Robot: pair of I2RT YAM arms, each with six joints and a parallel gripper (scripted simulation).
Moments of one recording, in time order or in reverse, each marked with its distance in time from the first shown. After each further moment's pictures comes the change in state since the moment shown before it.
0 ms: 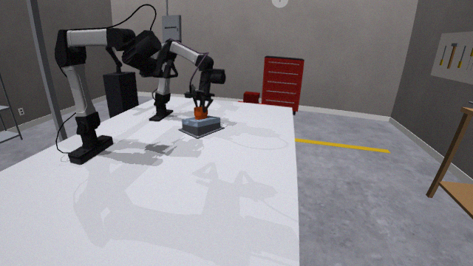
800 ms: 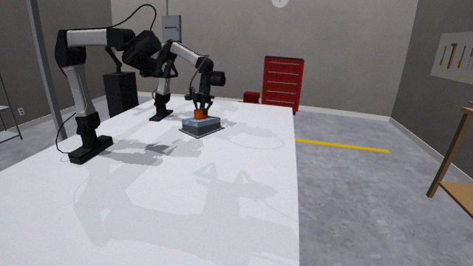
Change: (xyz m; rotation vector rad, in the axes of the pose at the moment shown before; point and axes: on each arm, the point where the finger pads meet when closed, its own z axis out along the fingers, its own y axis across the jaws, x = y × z) left arm 0.002 0.000 0.011 -0.001 0.000 0.001; right arm 0.000 0.000 0.000 0.000 0.000 0.000
